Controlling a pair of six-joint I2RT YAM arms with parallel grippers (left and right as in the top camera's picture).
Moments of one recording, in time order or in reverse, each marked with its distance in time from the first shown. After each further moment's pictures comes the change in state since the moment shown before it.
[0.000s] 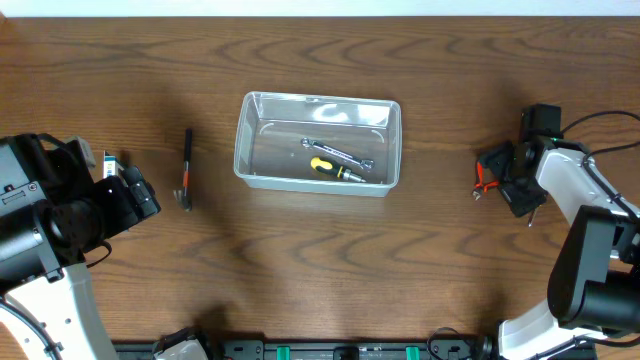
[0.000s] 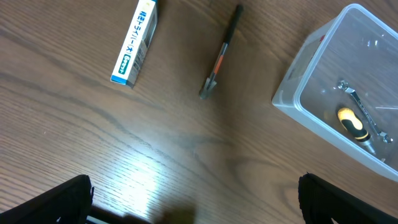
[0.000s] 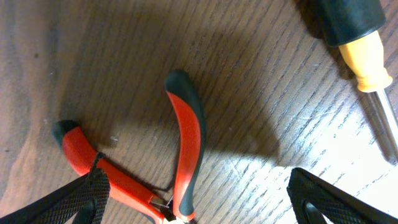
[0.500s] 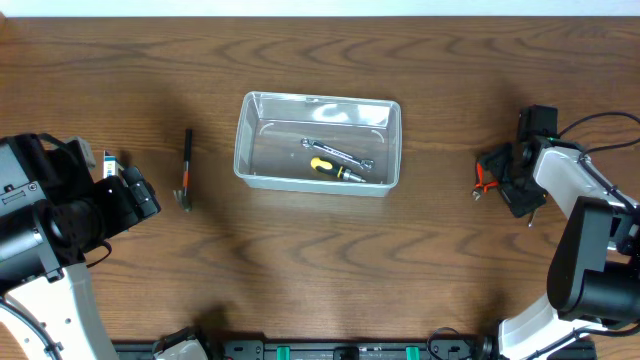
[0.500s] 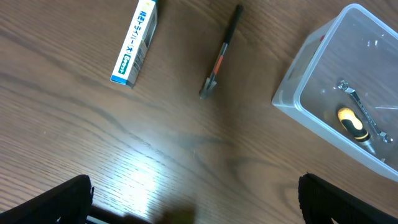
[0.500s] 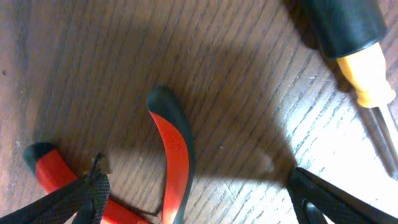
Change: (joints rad) left arm 0.000 0.000 0.000 0.000 0.000 0.000; right arm -0.001 0.039 0.001 0.022 0.029 0.014
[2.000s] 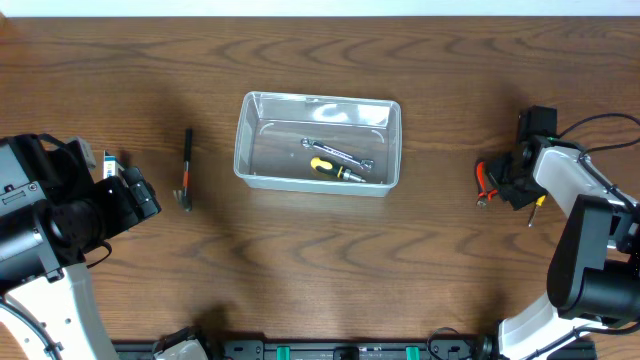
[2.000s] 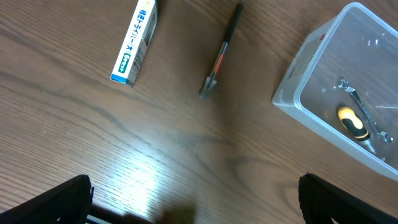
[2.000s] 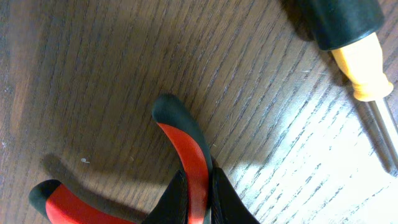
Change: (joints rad) left arm 0.000 0.000 0.000 -0.003 0.000 0.000; right arm 0.000 0.008 0.002 -0.017 -0.005 0.008
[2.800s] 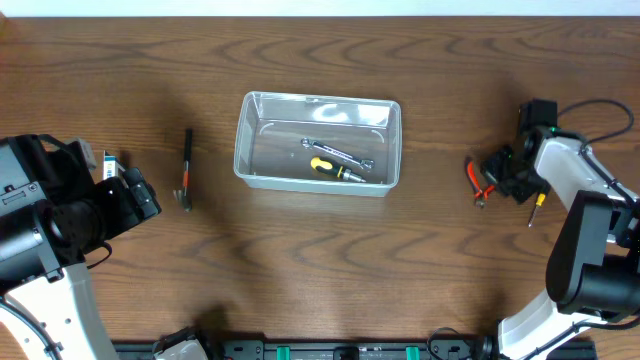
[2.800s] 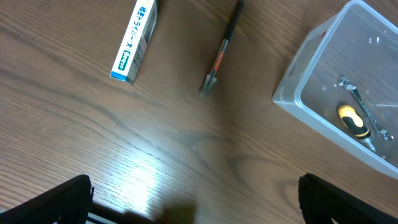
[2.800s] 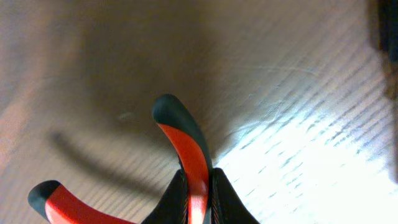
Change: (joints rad) left arm 0.000 0.000 0.000 -0.011 0.000 0.000; right arm 0.016 0.020 0.117 -0.123 -0.085 -0.244
